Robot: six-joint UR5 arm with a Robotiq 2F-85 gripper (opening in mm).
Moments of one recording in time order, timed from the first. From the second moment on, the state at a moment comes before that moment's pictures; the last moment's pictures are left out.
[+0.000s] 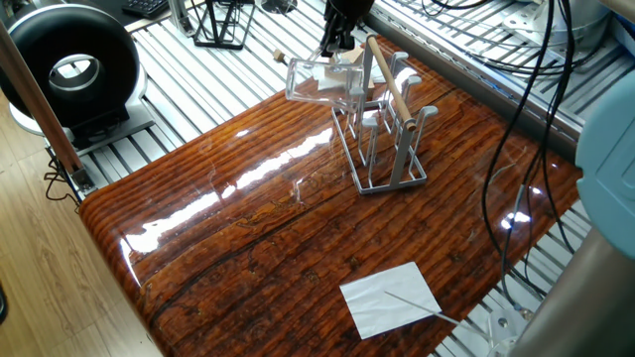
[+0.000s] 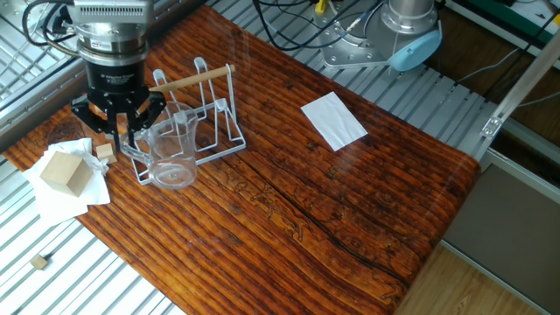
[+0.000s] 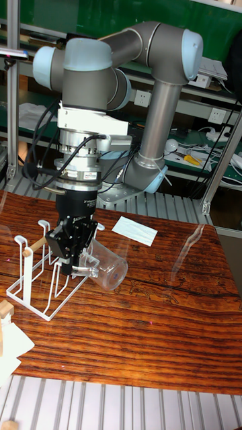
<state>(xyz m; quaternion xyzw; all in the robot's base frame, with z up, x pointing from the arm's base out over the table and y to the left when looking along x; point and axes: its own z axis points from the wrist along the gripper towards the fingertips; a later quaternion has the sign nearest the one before) 0.647 -0.078 0.174 -0.47 0.87 -0.05 0.17</state>
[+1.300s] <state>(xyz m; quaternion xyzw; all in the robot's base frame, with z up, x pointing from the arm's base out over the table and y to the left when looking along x) 0.638 -0.061 0.186 -0.41 0.89 0.02 0.19</state>
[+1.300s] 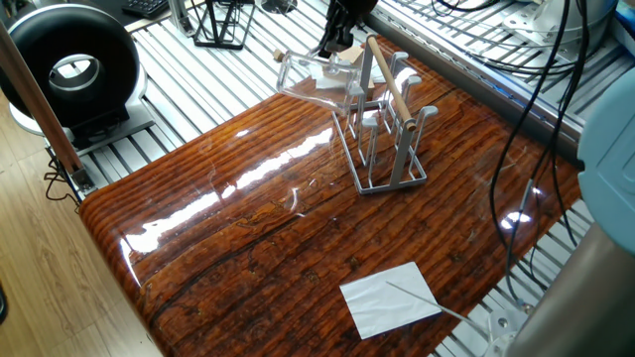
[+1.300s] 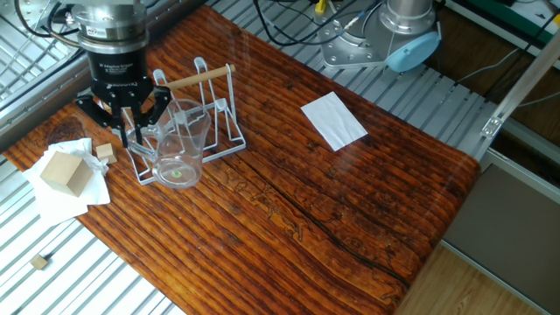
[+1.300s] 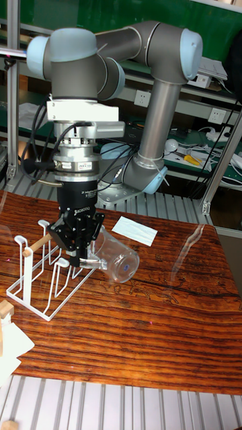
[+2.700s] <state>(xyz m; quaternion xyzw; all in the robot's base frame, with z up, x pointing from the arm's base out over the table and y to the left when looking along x) 0.656 -0.085 0.208 -0.44 0.87 0.00 0.22</state>
